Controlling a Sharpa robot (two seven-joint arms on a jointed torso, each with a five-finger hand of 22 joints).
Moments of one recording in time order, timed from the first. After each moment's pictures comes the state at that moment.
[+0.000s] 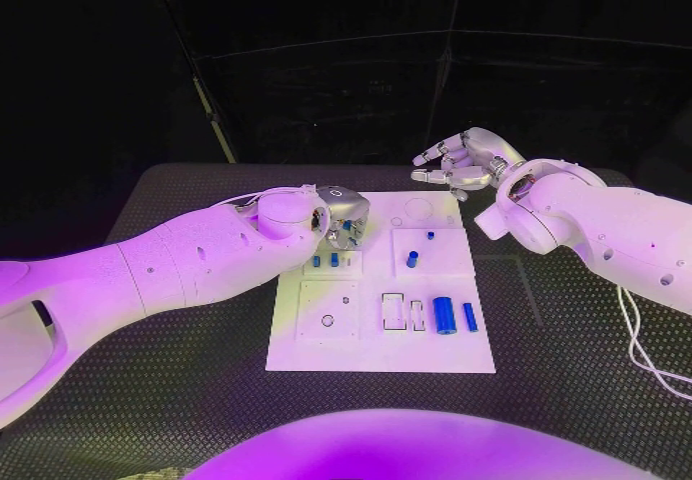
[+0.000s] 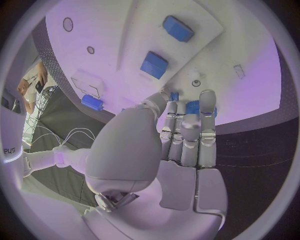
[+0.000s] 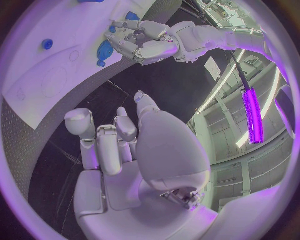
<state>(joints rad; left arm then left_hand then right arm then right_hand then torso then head) 1.10 -0.53 0.04 1.29 -1.81 0.01 -0.18 1.44 -0.17 0.29 0.08 0.05 1.07 0.14 0.09 0.07 0.96 0.10 0.32 0.13 1.27 0.03 1.31 0.77 0.16 1.12 0.13 0.73 1.07 1.11 -0.73 0.17 1.36 -0.91 -0.26 0.03 1.40 -0.04 -0.01 0.17 0.30 0.88 0.17 0.17 0.07 1.25 0.08 1.25 1.12 1.47 0.01 1.47 1.31 0.12 1.19 0.12 1.27 0.91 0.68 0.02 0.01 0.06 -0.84</state>
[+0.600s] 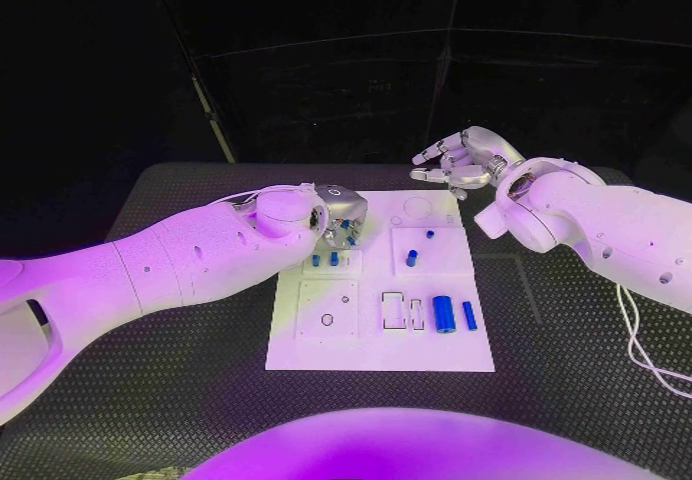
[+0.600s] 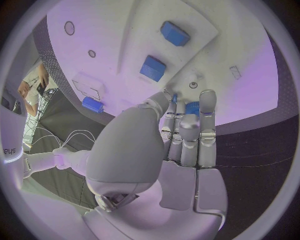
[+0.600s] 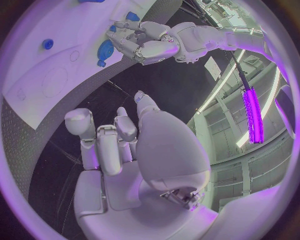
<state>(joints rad) 1.10 -0.54 0.04 1.29 -1.82 0.03 -0.18 1.51 -0.16 0.33 0.07 0.05 1.09 0.13 0.09 0.07 0.98 0.08 0.31 0.11 1.26 0.00 1.31 0.75 0.16 1.13 0.11 0.73 1.08 1.11 -0.73 0.17 1.35 -0.91 -0.26 0.03 1.40 -0.04 -0.01 0.17 0.30 0.88 0.17 0.17 0.07 1.25 0.08 1.25 1.12 1.47 0.01 1.47 1.31 0.12 1.19 0.12 1.27 0.91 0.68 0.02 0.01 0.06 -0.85</state>
